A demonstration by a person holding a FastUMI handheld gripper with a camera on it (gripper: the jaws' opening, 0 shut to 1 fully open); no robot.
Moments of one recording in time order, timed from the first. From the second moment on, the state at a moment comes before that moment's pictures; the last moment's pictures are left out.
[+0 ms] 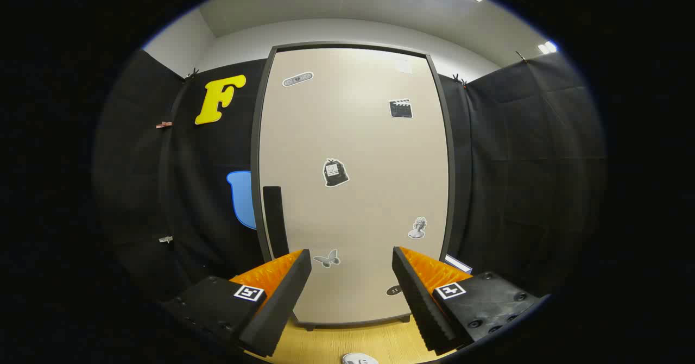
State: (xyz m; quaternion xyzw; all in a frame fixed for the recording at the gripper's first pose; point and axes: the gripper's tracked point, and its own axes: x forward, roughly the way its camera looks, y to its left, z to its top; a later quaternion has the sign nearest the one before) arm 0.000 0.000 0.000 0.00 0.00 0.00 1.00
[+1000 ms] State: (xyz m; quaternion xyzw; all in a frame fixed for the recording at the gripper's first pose) arm 0.012 0.025 -0.008 0.01 0.01 0.02 1.00
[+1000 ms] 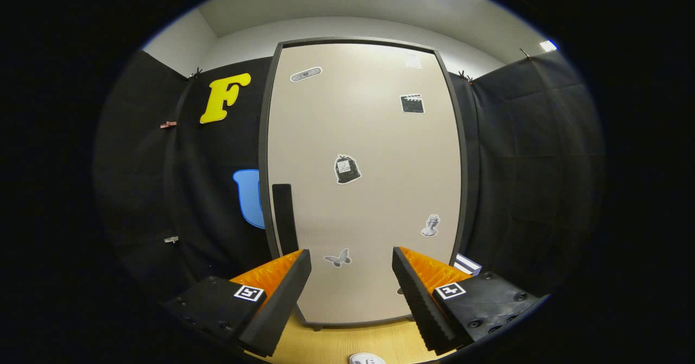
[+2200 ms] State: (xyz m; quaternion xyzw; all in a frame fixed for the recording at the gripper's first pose) arm 0.129 0.116 -0.049 0.01 0.04 0.04 1.00
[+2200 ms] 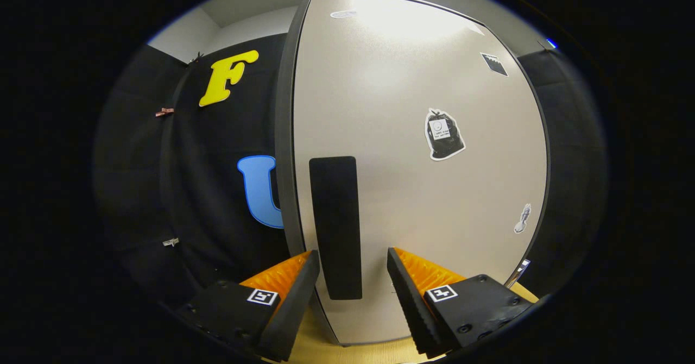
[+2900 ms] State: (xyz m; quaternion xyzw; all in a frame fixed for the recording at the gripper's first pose) arm 0.127 0.124 -0.050 0.00 0.04 0.05 1.00
